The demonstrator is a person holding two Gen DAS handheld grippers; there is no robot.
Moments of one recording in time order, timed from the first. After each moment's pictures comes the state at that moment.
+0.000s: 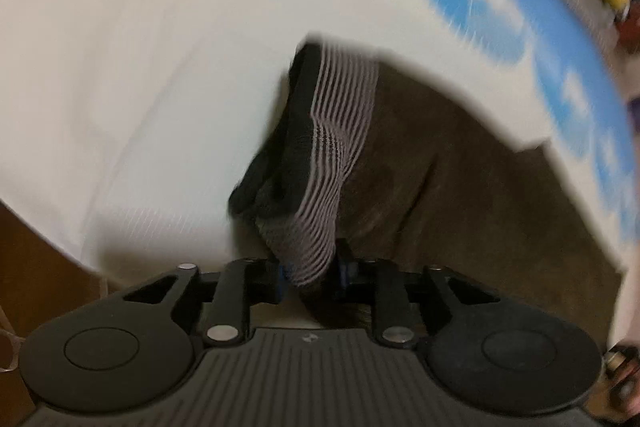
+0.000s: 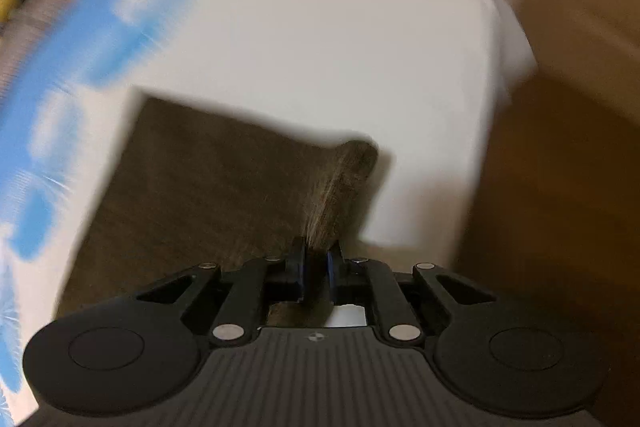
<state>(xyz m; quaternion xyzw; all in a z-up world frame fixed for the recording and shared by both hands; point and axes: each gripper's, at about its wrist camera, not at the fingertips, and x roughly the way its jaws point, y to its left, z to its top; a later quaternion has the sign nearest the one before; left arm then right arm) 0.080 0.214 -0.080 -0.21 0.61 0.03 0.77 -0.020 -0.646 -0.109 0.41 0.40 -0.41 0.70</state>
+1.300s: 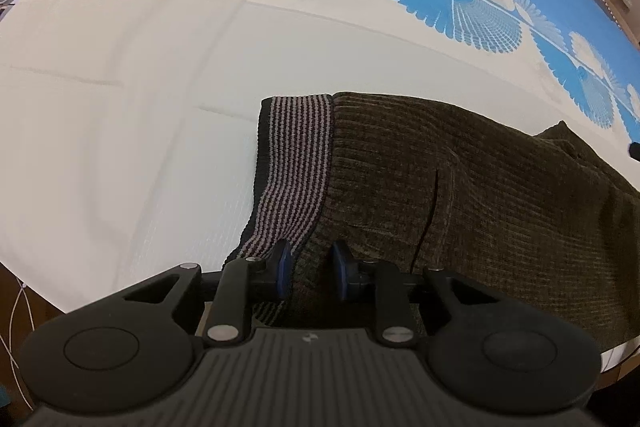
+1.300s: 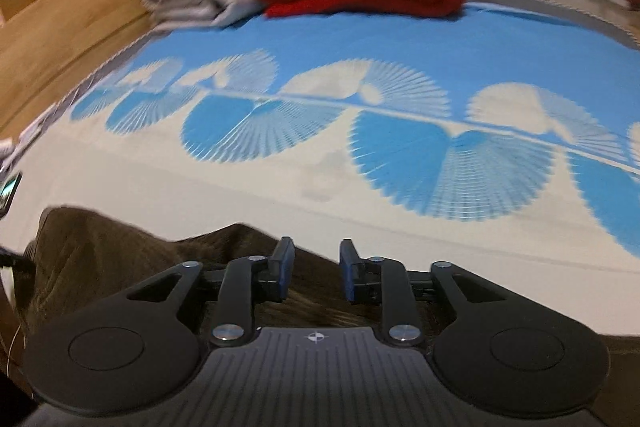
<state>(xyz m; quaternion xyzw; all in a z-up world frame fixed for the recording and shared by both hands) 0.100 0.182 -0.066 -0.09 0.57 0.05 0.82 0.204 -0.246 -0.031 0.00 0.40 0.21 0.89</state>
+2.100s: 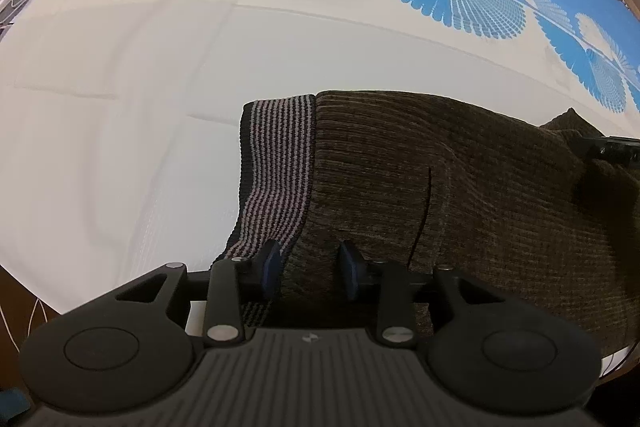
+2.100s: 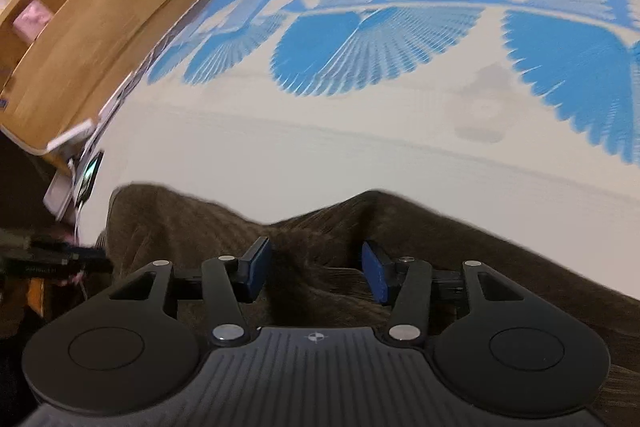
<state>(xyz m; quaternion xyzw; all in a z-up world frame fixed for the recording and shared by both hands) 0.109 0.160 -0.069 -0.05 0.58 0.06 0.81 0.256 -0.174 -0.100 0.09 0.50 0.35 0.79</state>
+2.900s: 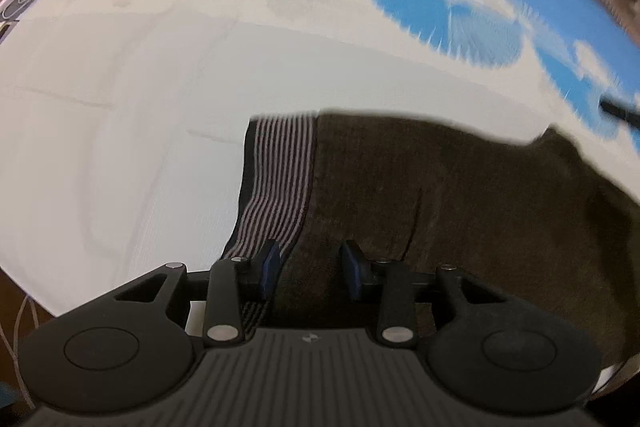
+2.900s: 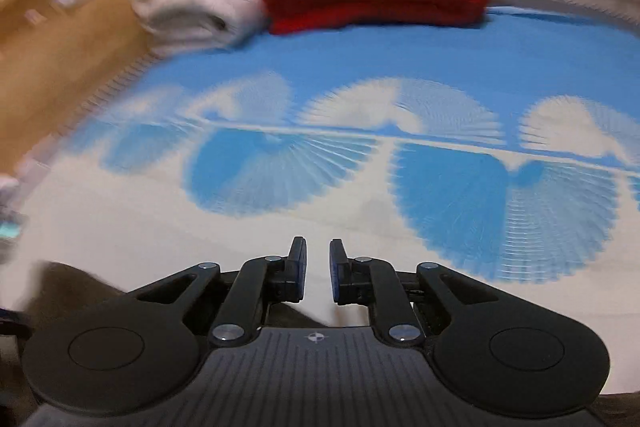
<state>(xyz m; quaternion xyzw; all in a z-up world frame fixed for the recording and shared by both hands) 0.112 0.161 -0.049 -0.09 0.55 0.07 0.83 0.255 -0.205 -0.042 0.07 0.38 0.24 0.89</state>
